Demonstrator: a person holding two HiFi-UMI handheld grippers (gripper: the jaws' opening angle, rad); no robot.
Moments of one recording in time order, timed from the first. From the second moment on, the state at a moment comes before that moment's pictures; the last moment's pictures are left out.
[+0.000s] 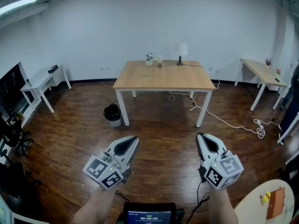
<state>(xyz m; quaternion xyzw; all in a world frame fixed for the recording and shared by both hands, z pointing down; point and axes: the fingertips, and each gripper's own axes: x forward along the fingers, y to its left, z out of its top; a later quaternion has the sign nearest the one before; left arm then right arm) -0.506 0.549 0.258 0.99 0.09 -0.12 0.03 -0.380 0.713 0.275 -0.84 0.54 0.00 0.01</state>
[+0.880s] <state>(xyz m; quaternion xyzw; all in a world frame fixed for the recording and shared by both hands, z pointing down) -0.318 0.390 0.257 0.99 0.11 -0.13 0.04 -0.202 0.557 0.270 -0.85 0.53 0.00 0.00</state>
